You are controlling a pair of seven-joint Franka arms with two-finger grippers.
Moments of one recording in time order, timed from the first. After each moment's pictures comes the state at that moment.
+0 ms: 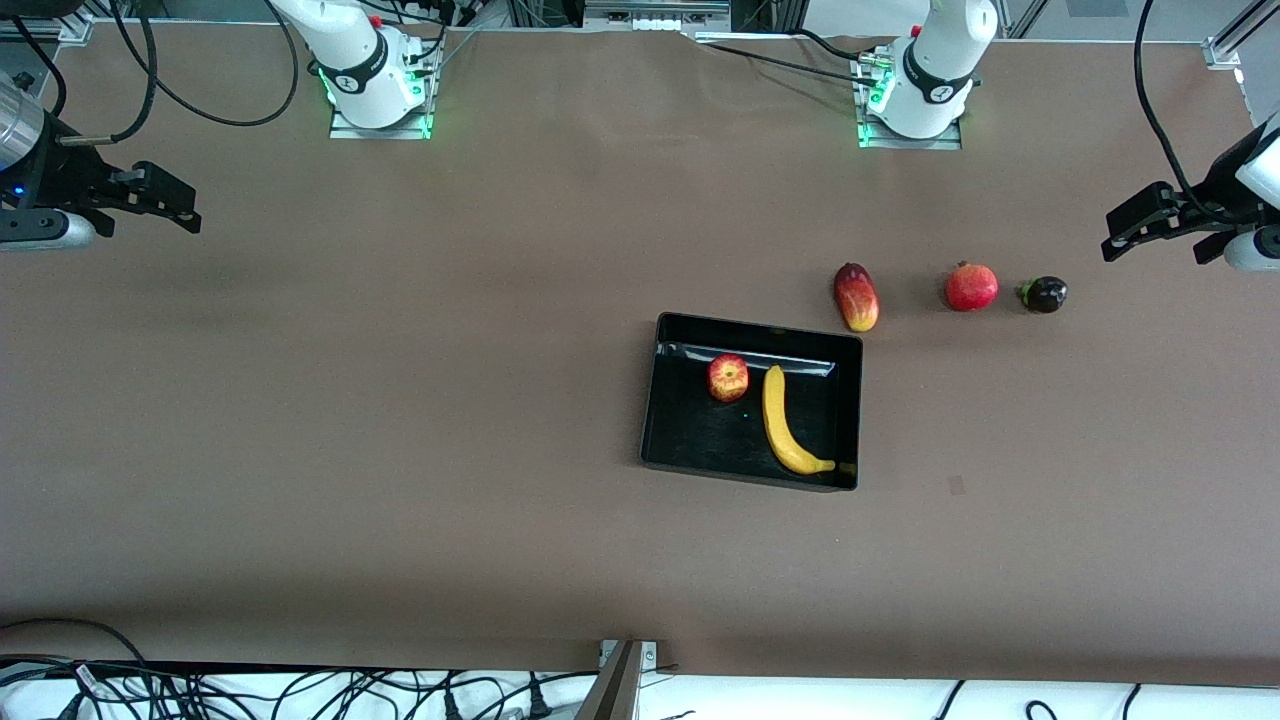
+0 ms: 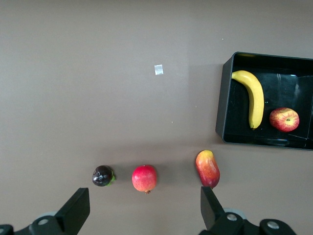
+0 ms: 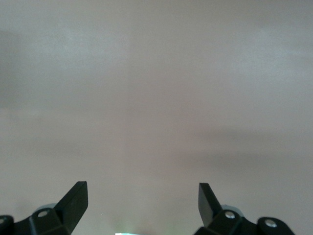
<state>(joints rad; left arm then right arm) 0.10 0.00 -0.09 -1.57 0.00 1.59 0.02 -0.01 -0.06 0.02 -1.71 -0.01 1.60 -0.05</state>
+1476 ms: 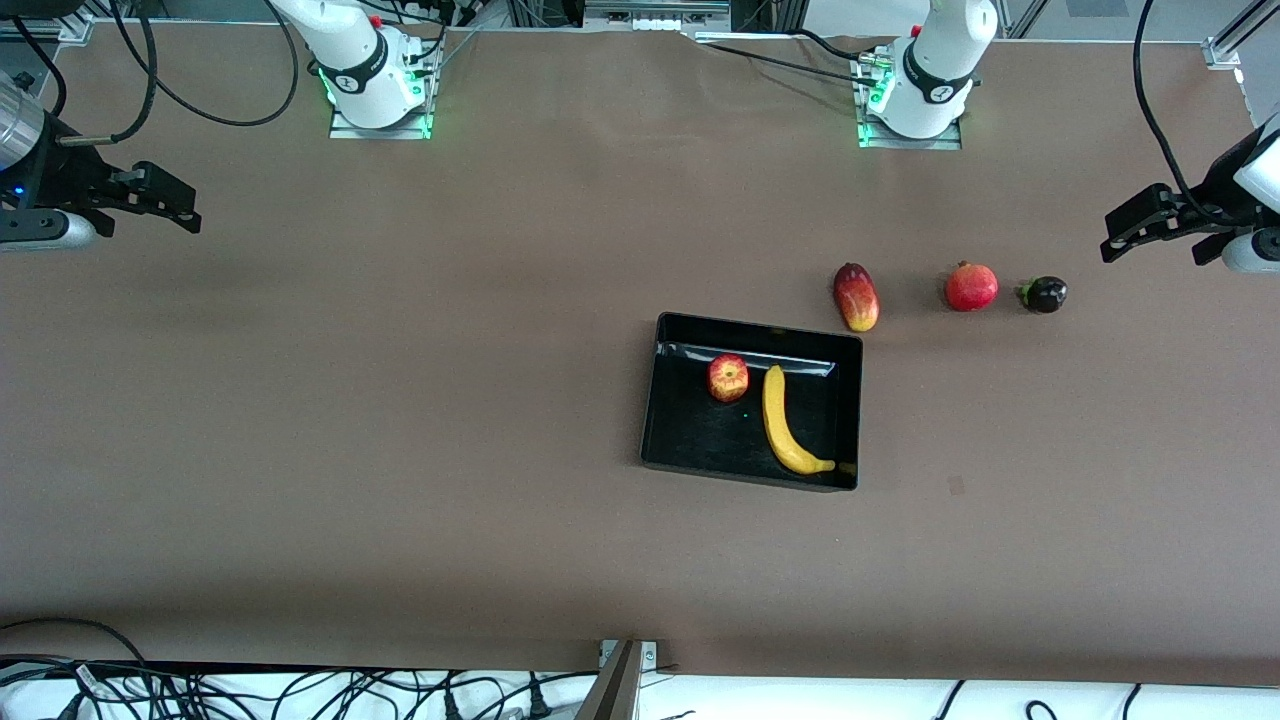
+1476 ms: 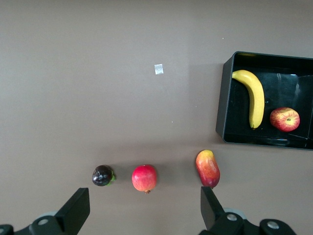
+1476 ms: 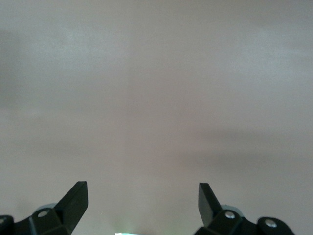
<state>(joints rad) 0.10 0.01 -0.09 -1.57 0.00 1.59 0.02 -0.01 -0.06 0.02 -1.71 -0.01 1.60 -0.05</state>
